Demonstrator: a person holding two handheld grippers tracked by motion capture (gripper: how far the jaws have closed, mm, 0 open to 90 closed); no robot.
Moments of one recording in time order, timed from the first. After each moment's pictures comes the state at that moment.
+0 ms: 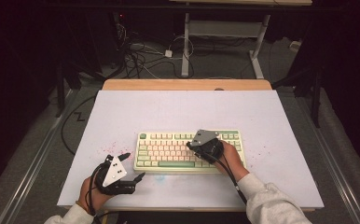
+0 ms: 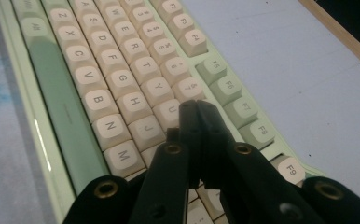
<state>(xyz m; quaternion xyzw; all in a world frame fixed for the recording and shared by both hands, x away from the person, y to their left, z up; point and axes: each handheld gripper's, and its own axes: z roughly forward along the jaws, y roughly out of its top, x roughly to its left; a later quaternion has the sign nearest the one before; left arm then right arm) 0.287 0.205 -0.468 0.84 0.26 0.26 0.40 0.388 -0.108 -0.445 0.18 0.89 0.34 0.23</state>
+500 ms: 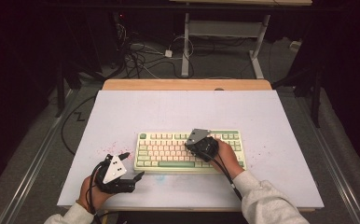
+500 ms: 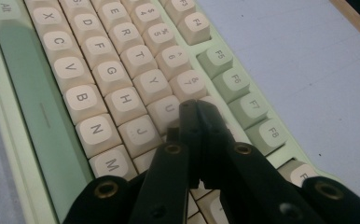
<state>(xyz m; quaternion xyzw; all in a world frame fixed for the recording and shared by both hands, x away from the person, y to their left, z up) 0.290 0.208 -0.470 0.84 0.27 0.25 0.39 0.395 -0.098 -0.451 0.18 0.91 0.32 0.22</state>
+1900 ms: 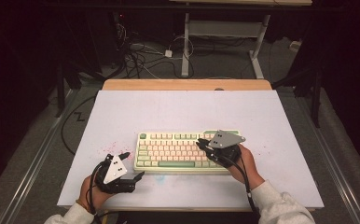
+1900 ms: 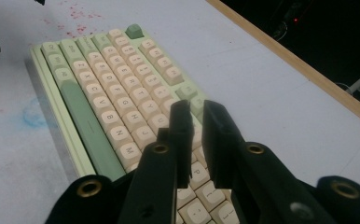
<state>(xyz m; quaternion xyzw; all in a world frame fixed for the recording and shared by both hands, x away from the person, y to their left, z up) 0.290 0.207 -0.467 0.84 0.27 0.26 0.39 0.356 -0.150 -0.415 0.20 0.85 0.42 0.25</state>
